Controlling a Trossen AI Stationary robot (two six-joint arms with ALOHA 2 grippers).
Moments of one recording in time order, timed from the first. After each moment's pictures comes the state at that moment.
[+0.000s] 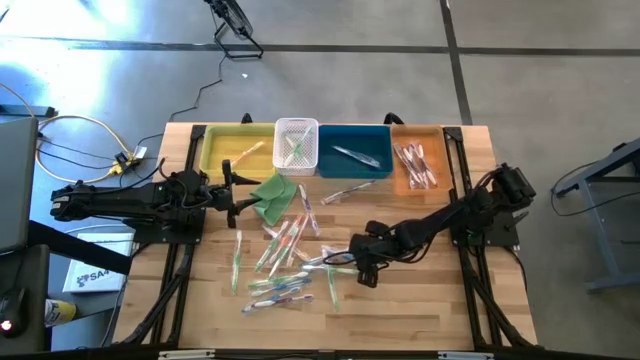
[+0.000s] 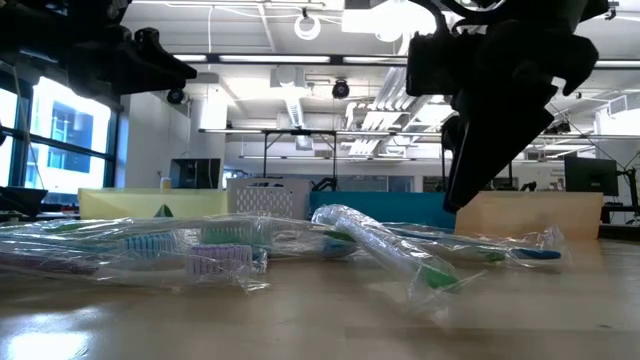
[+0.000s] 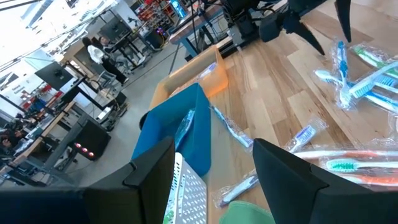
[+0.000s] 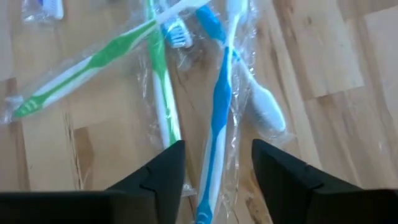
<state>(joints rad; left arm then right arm) 0.07 0.41 0.31 -0.02 -0.15 0.62 0.36 1.69 0.97 -0.37 0.14 0.62</state>
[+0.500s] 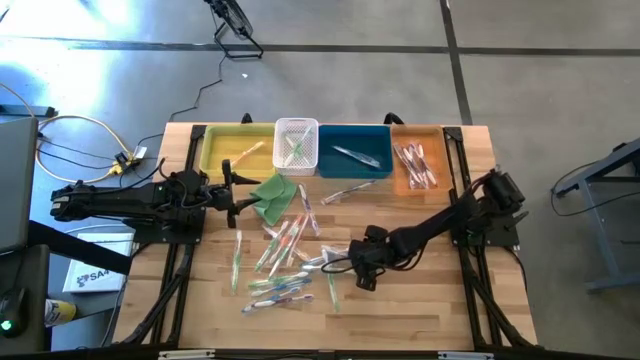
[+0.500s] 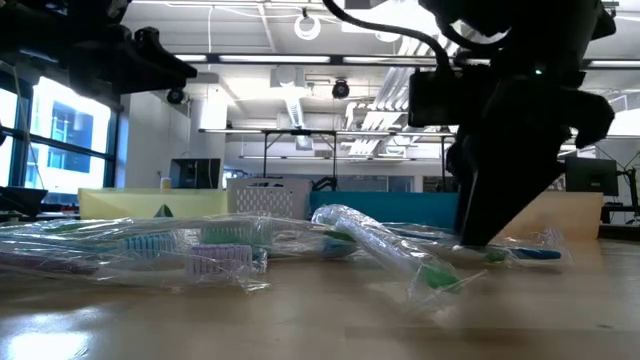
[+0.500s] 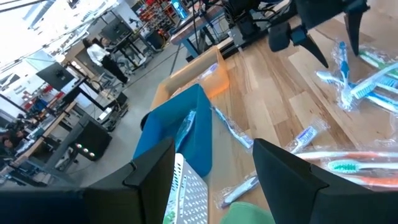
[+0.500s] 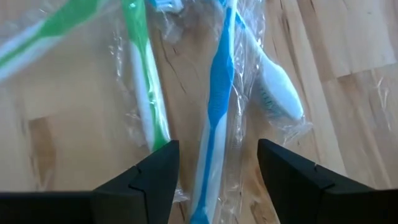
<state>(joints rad) 0.07 0.41 0.31 -0.01 -0.15 0.62 0.38 1.79 0.97 -0.35 0.17 0.63</state>
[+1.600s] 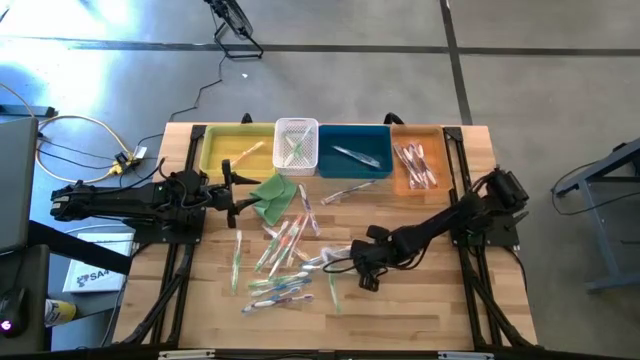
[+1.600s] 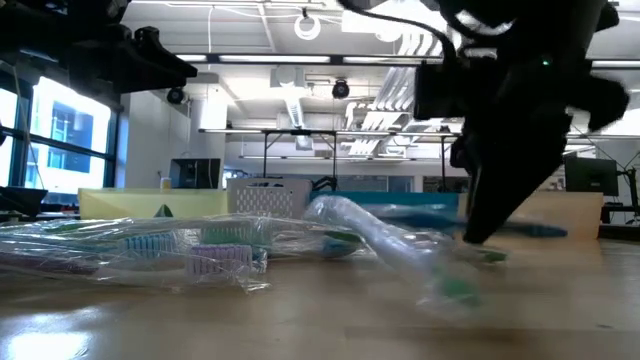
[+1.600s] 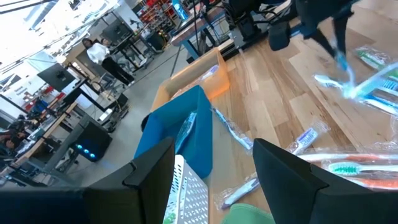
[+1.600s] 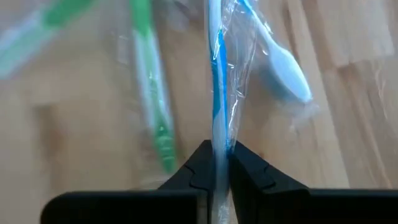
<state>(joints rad) 0.07 0.41 0.31 -0.01 -0.15 0.62 0.38 1.75 0.97 -0.38 0.14 0.62</state>
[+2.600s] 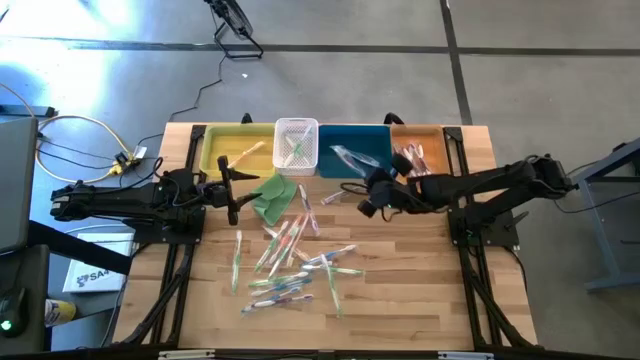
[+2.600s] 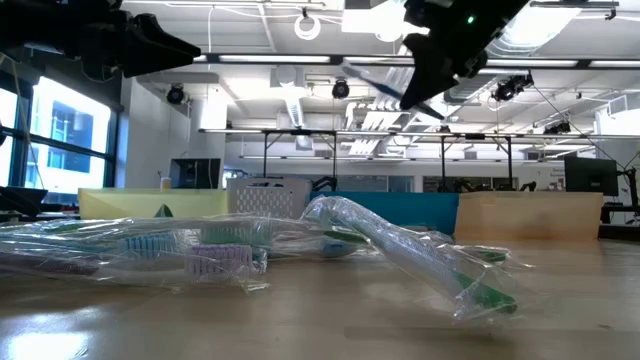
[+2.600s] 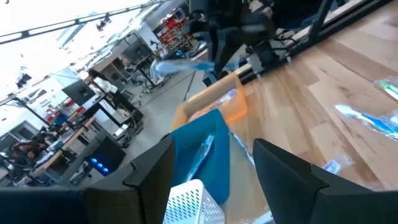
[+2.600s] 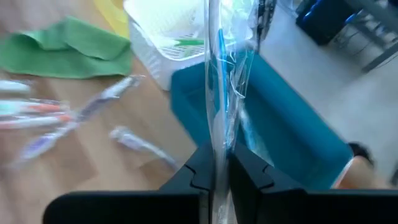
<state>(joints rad) 0.07 0.41 0.31 0.11 -0.16 0.62 0.06 1.35 0.97 -0.46 0.72 0.32</state>
